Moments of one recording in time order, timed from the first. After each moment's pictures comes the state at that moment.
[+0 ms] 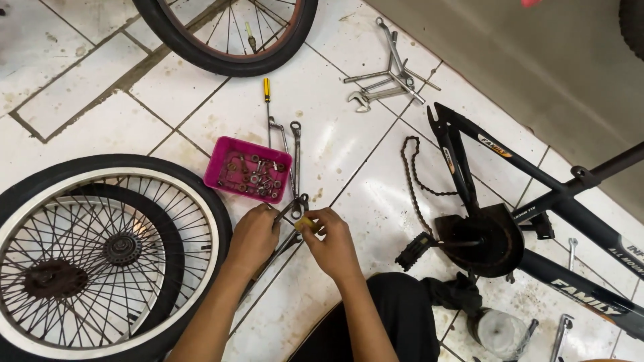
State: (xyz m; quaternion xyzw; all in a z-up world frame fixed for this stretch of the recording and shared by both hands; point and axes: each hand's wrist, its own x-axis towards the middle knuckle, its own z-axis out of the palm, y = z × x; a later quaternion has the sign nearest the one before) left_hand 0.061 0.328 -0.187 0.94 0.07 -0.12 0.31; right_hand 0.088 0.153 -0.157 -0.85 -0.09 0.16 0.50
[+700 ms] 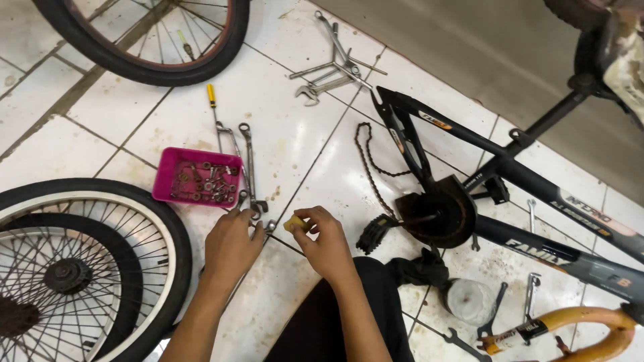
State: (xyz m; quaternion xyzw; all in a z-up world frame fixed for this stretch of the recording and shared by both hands) left_hand 0.062 0.273 -0.133 0.95 0.10 -0.10 0.26; right_hand 0.082 0.091 -0.126 -0.84 -0.05 0.12 0.53
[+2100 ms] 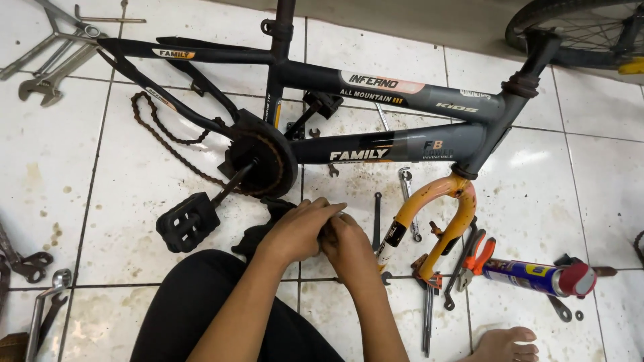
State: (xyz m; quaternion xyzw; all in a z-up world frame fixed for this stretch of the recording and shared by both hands) left_hand 0.079 -0.103 -0.155 0.78 -0.37 -0.38 0.32; right_hand -0.021 -0.221 -0.187 -0.93 0.16 0.07 0.31
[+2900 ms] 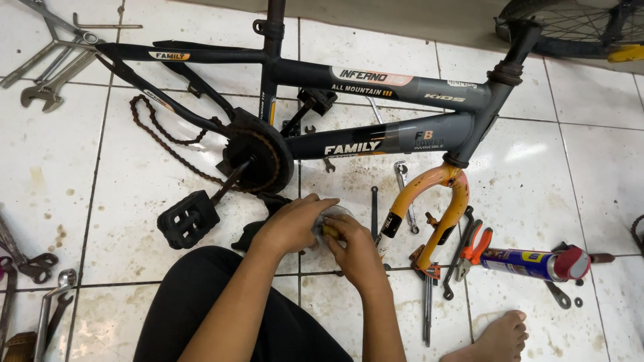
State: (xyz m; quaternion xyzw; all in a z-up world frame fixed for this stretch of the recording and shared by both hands) left_hand 0.083 -0.100 -0.168 0.78 -0.36 -0.42 0.31; right_hand -0.036 -0.219 -0.159 -0.88 0.18 0.03 0.43
